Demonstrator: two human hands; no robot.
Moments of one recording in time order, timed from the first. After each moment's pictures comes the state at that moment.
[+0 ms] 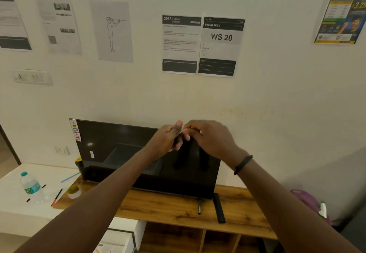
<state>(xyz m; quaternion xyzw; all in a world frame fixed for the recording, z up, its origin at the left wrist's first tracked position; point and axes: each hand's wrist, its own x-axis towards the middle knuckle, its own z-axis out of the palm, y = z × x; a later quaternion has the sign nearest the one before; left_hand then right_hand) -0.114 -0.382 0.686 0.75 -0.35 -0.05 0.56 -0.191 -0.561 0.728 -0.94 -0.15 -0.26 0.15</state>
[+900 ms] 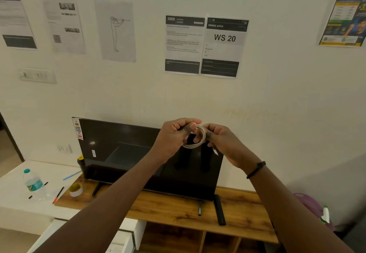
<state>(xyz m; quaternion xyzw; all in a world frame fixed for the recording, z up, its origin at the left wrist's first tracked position) -0.144 -0.402 0.699 0.66 -0.33 0.03 0.67 -0.201 -0.586 0.720 -0.81 -0.05 -0.04 0.58</state>
